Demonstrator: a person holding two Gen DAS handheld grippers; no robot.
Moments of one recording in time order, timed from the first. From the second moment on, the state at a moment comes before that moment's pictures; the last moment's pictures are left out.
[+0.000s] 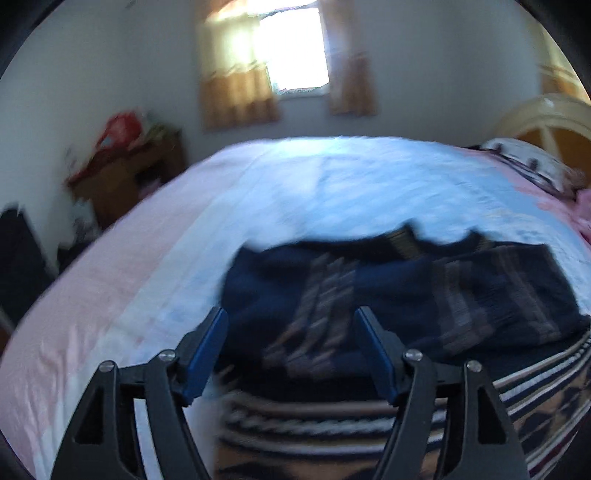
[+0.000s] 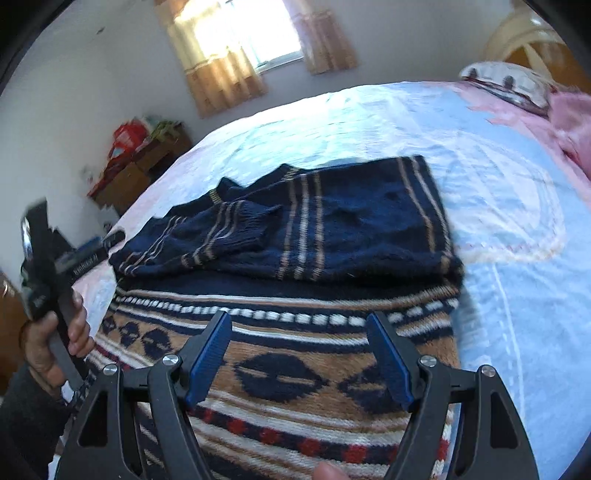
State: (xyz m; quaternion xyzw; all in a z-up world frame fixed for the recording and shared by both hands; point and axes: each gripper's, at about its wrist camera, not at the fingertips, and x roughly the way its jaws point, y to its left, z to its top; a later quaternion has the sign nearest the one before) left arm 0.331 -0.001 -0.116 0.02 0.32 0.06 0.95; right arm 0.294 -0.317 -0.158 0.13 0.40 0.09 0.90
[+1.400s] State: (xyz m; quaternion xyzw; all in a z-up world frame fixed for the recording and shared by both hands) left arm 0.324 0.087 -0.172 -0.17 0.38 0.02 0.91; right arm 0.409 -0.299 -0.158 0.03 0.39 -0.05 0.92
